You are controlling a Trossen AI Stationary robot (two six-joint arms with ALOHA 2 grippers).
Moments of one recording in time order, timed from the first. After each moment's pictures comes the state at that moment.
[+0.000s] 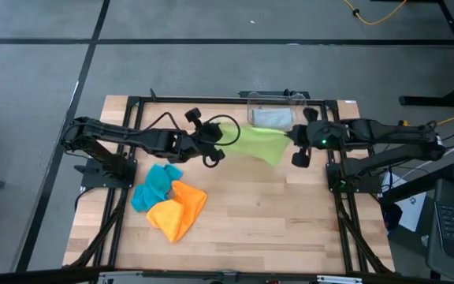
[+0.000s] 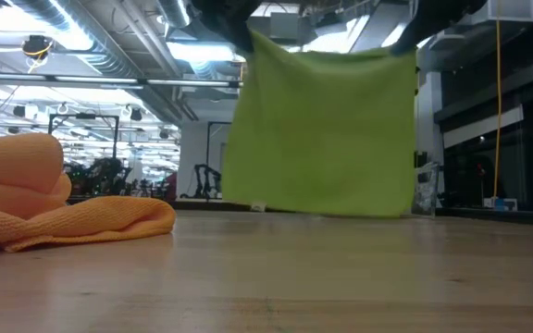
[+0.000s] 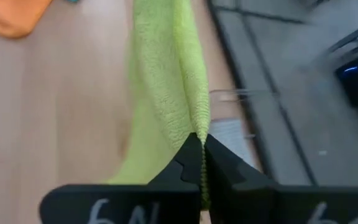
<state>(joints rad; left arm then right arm) -0.07 1.49 1.29 -0.44 -0.87 0.02 0.03 1.02 1.09 -0.86 0.42 -0.08</state>
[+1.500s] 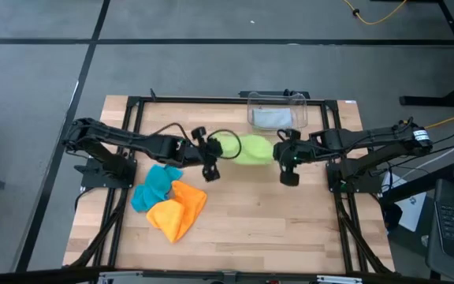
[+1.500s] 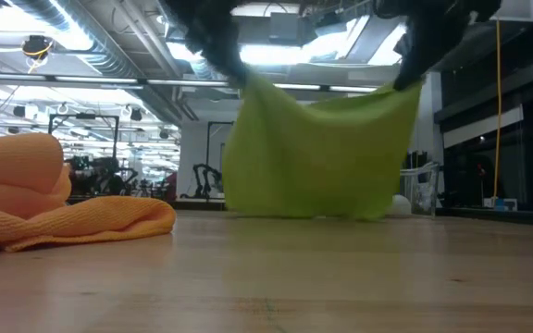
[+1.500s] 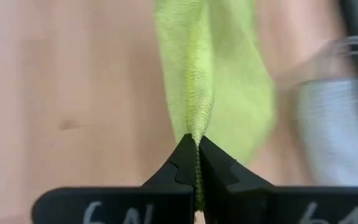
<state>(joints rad) -0.11 1.52 1.22 -0.58 -0.51 -0.22 0.11 1.24 1.09 -0.91 0.21 0.15</state>
